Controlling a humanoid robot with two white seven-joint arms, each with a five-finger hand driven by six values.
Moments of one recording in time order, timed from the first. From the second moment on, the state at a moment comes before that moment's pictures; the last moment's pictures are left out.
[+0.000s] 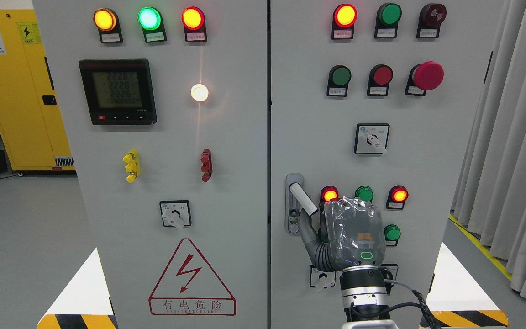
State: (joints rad) left arm -0.04 -0.11 -0.09 -0.04 0.15 -0.05 -0.03; right arm -0.47 0.10 0.27 -1.76 1.44 0.27 -0.02
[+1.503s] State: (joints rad) left arm -0.04 -0.11 -0.09 -0.04 0.15 -0.05 -0.03; right arm -0.48 0.10 0.26 -1.78 1.43 0.27 -0.02
